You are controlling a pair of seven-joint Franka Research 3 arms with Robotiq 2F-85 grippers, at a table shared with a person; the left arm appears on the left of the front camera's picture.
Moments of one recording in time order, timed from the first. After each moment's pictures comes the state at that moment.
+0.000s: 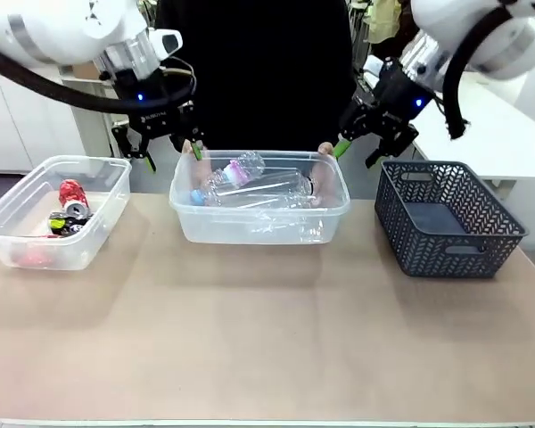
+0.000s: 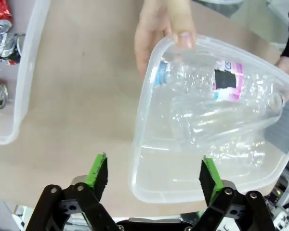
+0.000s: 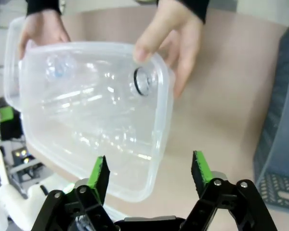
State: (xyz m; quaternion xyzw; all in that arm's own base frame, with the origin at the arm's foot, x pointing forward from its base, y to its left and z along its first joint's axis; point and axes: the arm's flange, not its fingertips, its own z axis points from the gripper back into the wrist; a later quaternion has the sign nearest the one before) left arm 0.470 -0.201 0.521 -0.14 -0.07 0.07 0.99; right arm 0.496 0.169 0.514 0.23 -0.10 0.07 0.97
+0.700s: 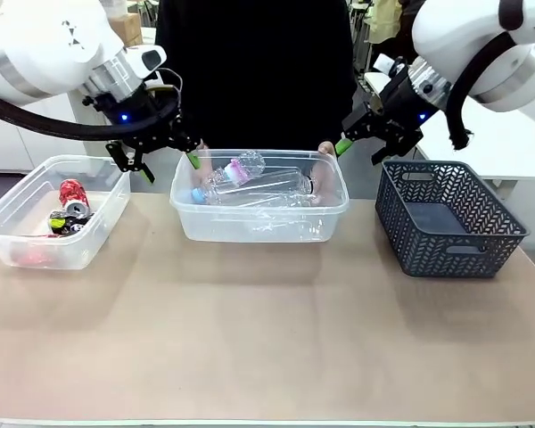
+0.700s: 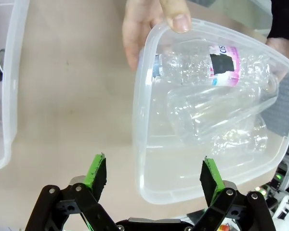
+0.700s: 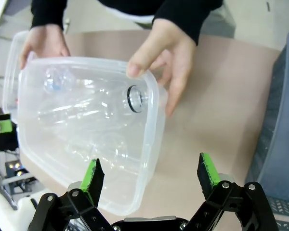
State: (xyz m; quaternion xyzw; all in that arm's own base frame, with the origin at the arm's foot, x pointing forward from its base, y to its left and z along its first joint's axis) left arm 0.463 -0.182 0.501 -0.18 -0.09 0.03 0.98; right arm 0.493 0.161 0.501 0.23 -0.16 0.08 0.96
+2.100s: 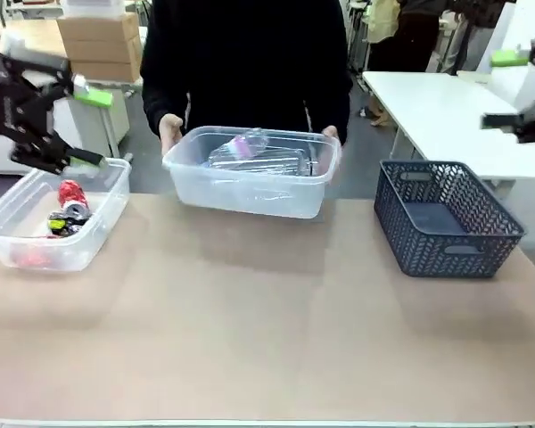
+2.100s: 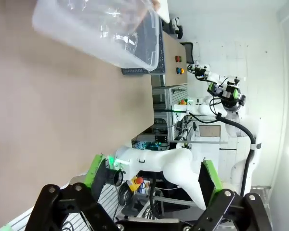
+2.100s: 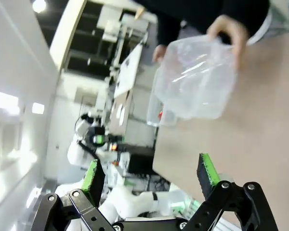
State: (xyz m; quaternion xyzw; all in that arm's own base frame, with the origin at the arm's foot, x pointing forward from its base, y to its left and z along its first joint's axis) left arm 0.313 -0.052 0.544 -0.55 -0.14 -0.03 0.82; right arm 0.304 -0.020 0.573 0.56 -0.25 -0.06 0.79
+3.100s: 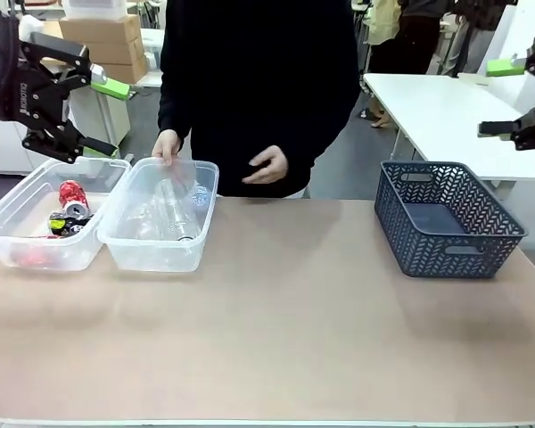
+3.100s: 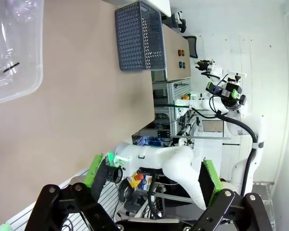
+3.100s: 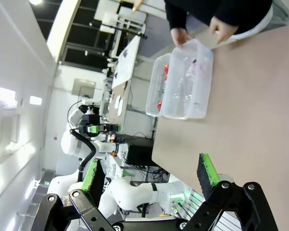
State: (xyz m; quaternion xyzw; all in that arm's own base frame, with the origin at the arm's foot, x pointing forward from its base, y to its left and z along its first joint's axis) left arm 0.321 -0.070 0.562 -0.54 -0.13 -0.04 0.83; right arm 0.300 0.001 0.574 0.56 -0.22 -0.03 0.79
